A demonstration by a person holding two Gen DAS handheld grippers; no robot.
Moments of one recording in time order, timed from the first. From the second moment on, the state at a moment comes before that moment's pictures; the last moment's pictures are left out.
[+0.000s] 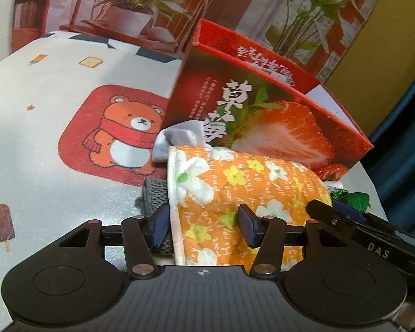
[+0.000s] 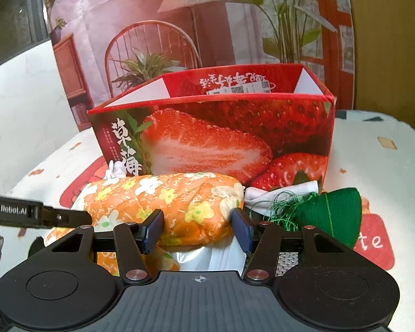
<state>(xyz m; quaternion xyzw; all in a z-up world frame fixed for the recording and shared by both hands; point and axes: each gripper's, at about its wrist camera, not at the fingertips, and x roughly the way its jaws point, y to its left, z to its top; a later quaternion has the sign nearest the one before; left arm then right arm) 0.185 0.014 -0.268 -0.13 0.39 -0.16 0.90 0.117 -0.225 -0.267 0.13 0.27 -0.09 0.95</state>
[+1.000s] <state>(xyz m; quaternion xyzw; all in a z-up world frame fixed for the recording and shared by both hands) 0.164 0.025 -0.224 -0.11 0.28 -0.18 0.94 0.100 -0.210 -0.211 0.06 0.18 -0.05 0.98</state>
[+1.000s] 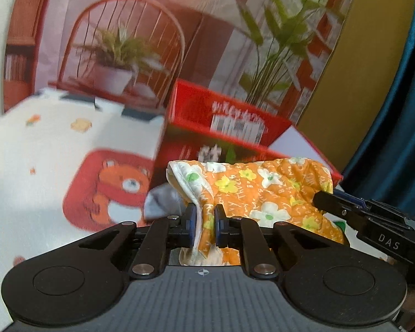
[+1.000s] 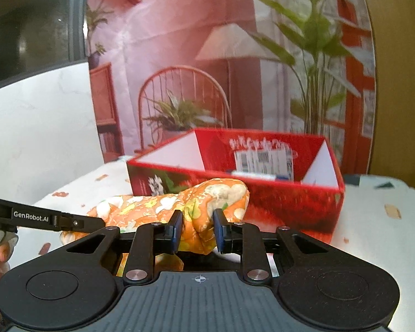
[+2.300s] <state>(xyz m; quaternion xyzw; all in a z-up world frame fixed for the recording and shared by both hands) 0.329 -0.063 -0.177 0.06 0.28 -0.17 0.94 0.245 -0.310 -0.200 0.03 0.23 -0.08 0.97</state>
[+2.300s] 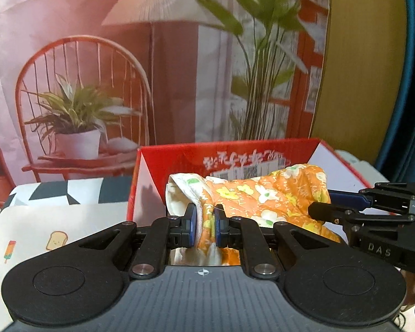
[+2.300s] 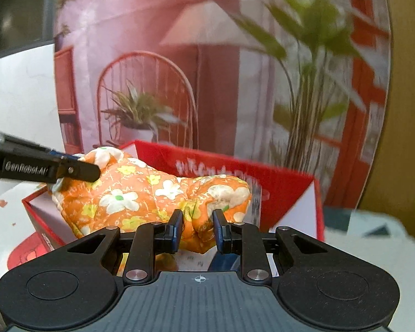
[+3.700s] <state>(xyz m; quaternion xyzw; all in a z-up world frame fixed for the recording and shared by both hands) 0.201 -0.003 -0.185 -0.02 0.28 -0.19 0.94 0.149 -0.249 -0.185 0.07 0.17 -0.11 0.98</state>
